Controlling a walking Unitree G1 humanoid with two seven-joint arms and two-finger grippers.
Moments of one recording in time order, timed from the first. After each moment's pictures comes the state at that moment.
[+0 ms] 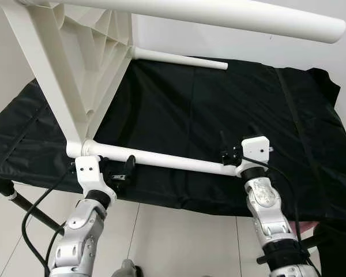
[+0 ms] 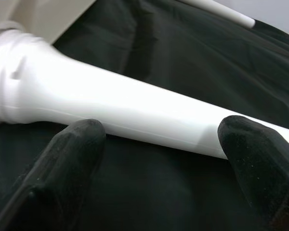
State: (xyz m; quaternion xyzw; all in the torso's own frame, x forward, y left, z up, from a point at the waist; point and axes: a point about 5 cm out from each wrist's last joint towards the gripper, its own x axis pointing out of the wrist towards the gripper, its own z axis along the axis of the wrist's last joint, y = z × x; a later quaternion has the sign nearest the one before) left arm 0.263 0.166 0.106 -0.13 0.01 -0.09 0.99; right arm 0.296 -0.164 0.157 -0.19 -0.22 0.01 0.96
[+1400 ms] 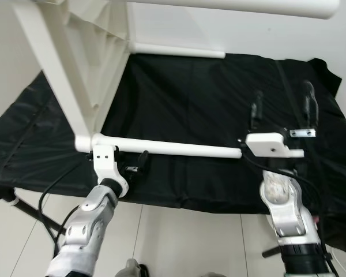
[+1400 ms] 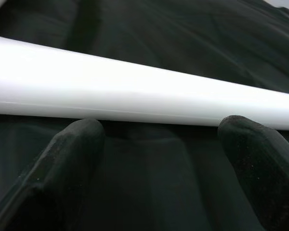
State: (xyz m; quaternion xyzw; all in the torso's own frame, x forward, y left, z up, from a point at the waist) left arm 0.283 0.143 0.109 -0.12 0.04 -0.15 0.98; right arm 0.269 -0.151 0.247 -0.38 -0.45 -0.12 0.80
